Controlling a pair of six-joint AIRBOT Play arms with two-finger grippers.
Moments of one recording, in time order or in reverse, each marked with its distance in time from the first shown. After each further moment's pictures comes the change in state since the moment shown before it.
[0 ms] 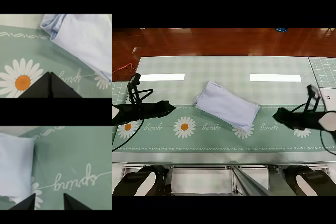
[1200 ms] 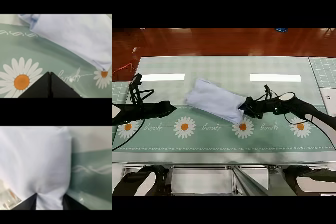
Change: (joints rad) left arm 0.000 -0.018 0.000 -0.008 -0.003 0.000; right arm 0.135 -0.762 0.286 0.805 -0.120 -0.600
